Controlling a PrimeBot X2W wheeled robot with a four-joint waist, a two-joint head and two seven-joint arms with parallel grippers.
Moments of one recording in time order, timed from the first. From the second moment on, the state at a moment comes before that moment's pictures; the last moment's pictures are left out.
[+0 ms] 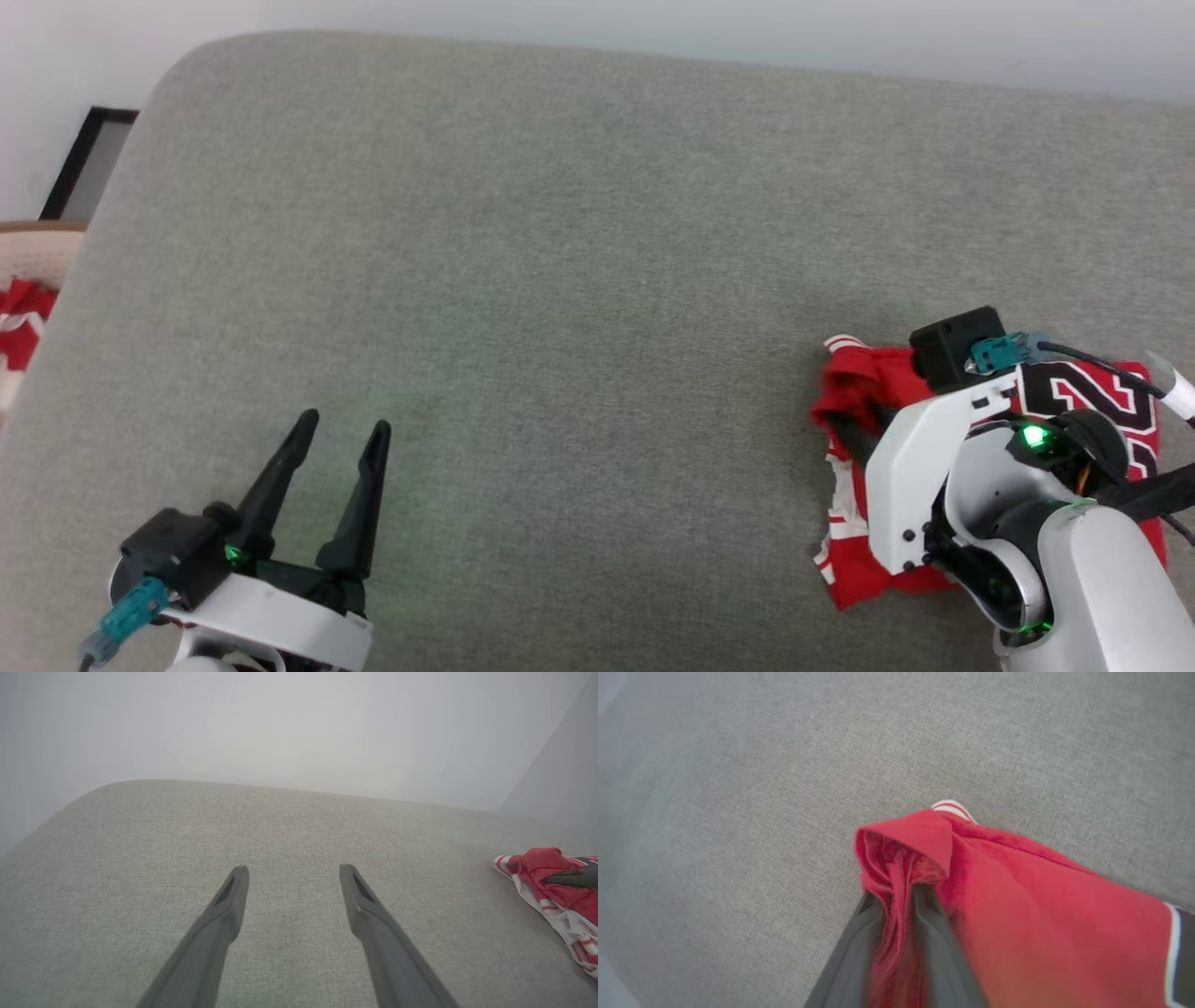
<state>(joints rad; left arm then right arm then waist) -0.10 0.38 -0.19 0.08 -0.52 -0.13 -0.26 -0.33 -0.10 0.17 -0.02 0.25 0.13 0.78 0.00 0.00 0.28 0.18</state>
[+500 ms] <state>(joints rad) -0.03 0.39 -0.18 0.09 -0.49 -0.13 -0.26 -0.28 -0.22 0.19 -0.04 0.41 0.13 0.64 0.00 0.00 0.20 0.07</state>
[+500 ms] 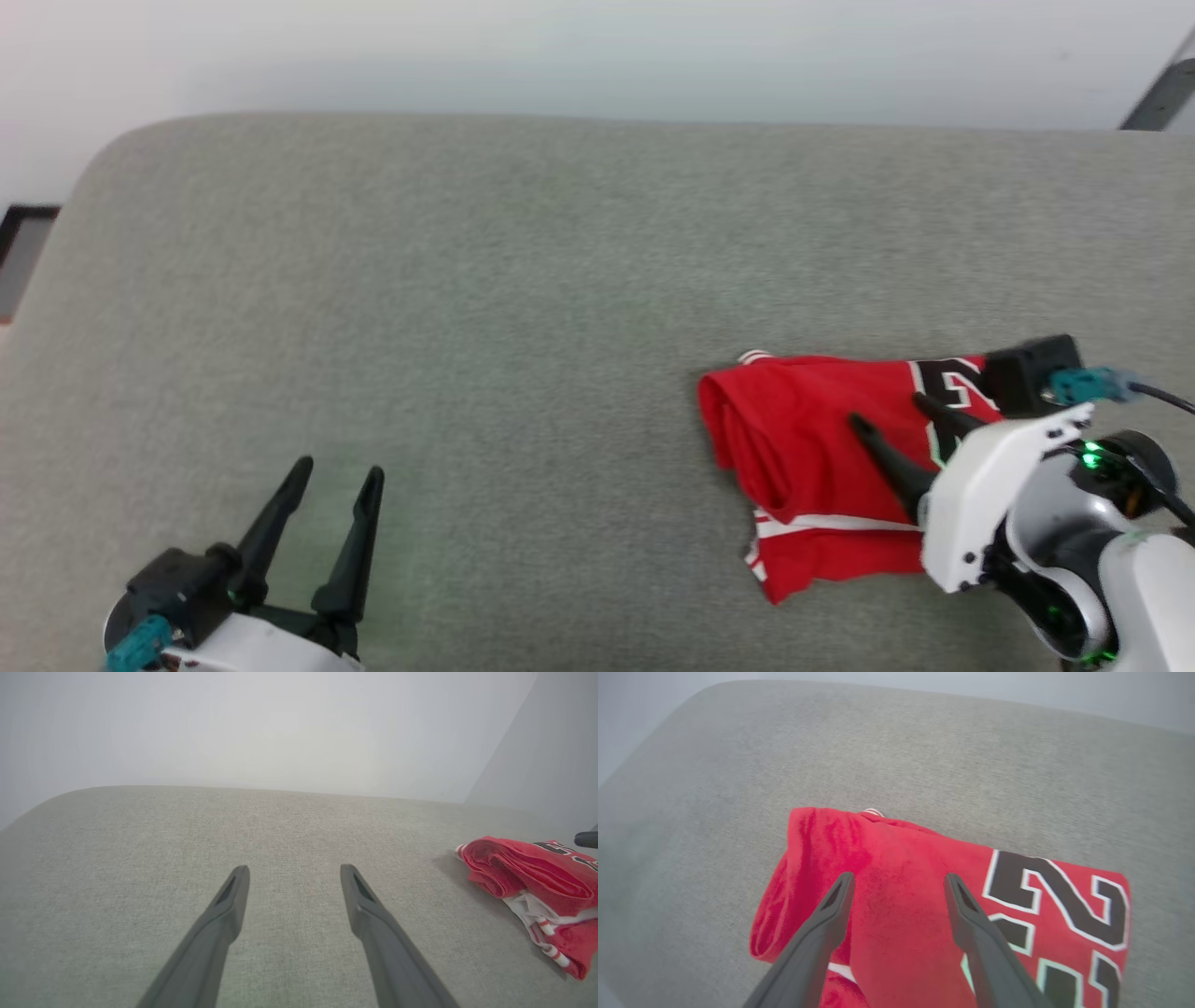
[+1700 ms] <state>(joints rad) 0.13 0.32 0.03 0.06 -0.39 -0.13 -0.26 -0.11 -0.17 0.04 0.16 0.24 0.13 -0.18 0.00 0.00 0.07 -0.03</state>
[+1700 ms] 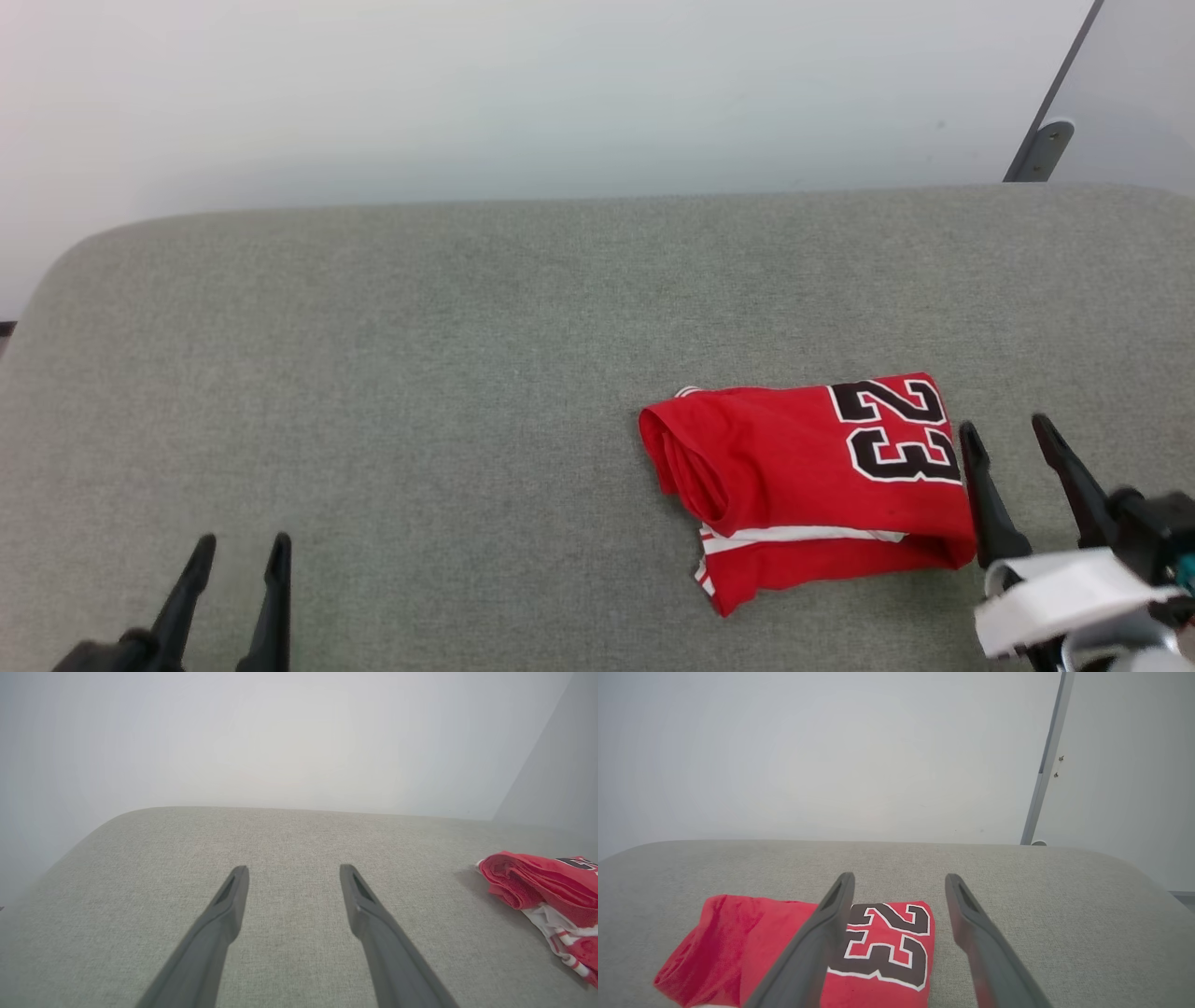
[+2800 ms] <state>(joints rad) 0.26 0.29 0.07 -0.06 -0.39 -0.13 -0.26 0.14 -0.09 -0.08 -0.15 0.22 0.13 -0.06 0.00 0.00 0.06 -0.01</state>
